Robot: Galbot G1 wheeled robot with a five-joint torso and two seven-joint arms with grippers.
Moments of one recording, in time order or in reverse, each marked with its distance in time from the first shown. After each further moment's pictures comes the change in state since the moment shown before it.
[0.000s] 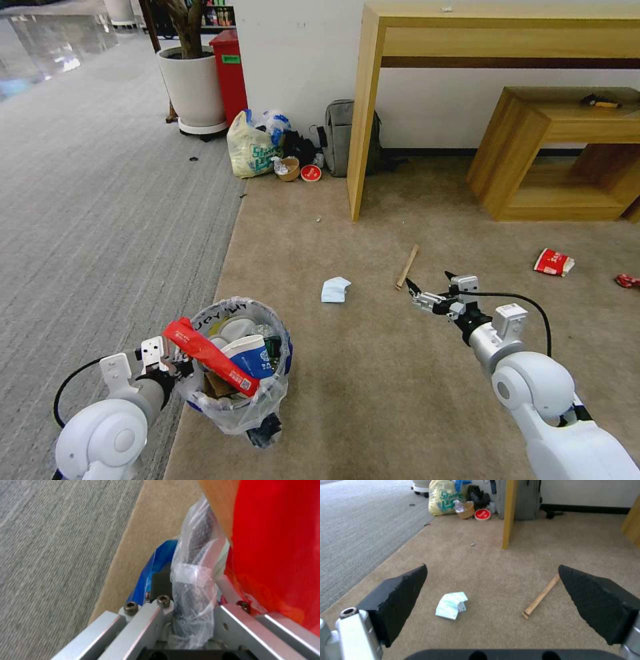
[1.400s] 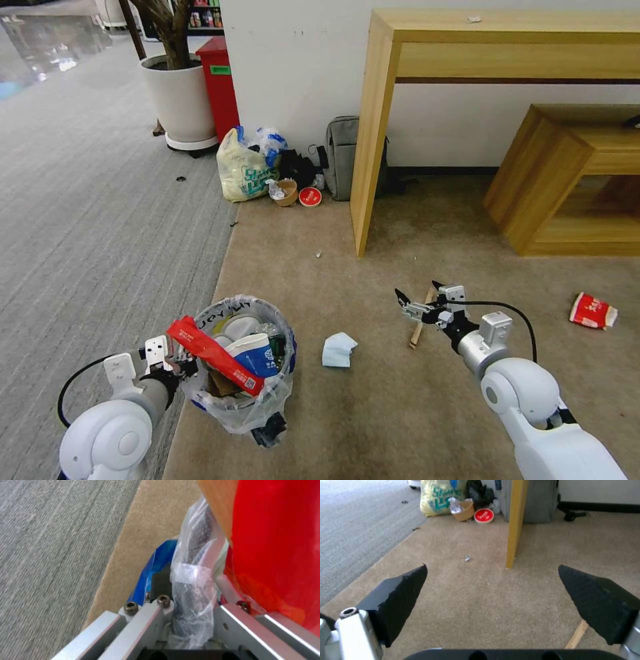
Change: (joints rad) left arm 0.009 -0.014 0.015 -0.026 0.011 0.000 -0.016; right arm 0.003 0.022 -0.046 -0.064 -0.034 0.020 -0.047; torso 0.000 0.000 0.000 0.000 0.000
